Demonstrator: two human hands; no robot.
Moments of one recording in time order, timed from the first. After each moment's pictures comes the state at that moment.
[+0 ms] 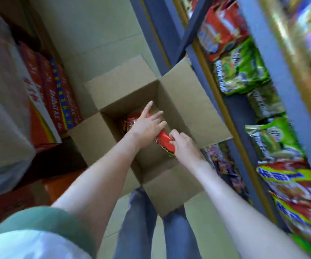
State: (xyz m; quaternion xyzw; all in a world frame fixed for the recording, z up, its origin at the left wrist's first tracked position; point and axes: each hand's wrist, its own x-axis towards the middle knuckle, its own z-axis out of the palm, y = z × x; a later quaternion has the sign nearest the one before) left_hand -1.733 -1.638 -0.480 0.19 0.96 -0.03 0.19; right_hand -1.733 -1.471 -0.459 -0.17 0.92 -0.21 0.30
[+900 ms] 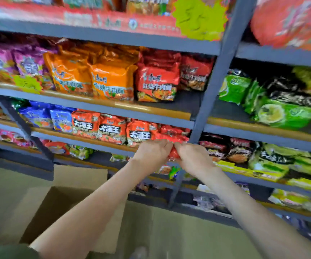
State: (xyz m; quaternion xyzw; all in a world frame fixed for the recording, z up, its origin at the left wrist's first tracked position) left_hand -1.497 -1.243 -0.050 0.59 0.78 0.05 -0.22; right_hand -1.402 -1.116 -0.036 0.09 1.00 0.03 -0.01
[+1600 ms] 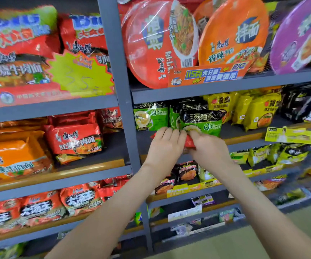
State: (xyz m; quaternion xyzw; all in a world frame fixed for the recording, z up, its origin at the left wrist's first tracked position) left_hand -1.440 -1.021 0.030 0.66 0.61 0.14 -0.42; right_hand -1.308 -0.960 0.053 0.36 0.91 0.06 -0.19
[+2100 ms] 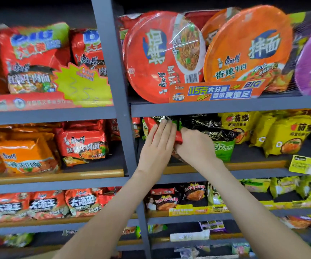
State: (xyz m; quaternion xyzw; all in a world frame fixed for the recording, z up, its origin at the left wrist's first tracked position) left_hand -1.464 -0.991 0.032 0.55 0.68 0.14 -0.47; right_hand -1.356 -0.920 0.085 0.33 0.92 -0.02 -0.22
